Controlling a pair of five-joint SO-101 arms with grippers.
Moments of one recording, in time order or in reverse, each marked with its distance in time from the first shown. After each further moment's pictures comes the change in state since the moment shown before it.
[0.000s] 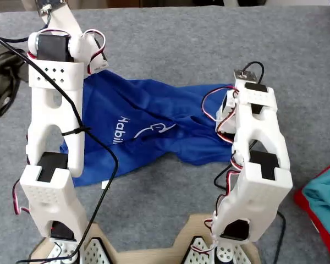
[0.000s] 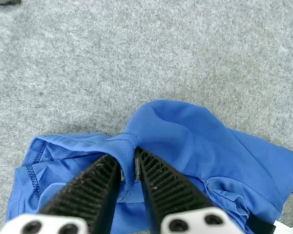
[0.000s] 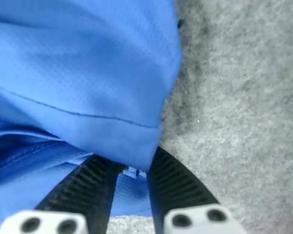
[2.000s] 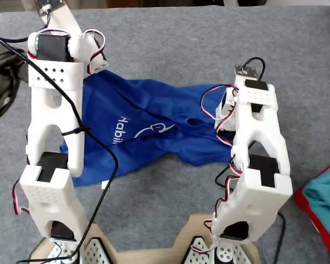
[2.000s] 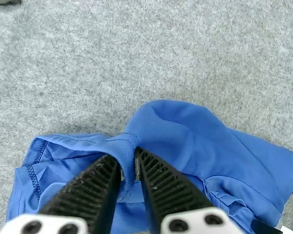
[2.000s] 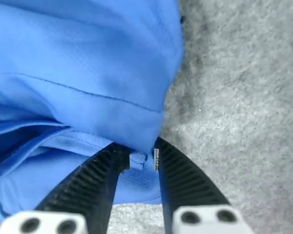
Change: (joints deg) left arm -0.1 0.0 0.0 0.0 0.0; right arm -0.9 -4.0 0.0 2.6 -1.5
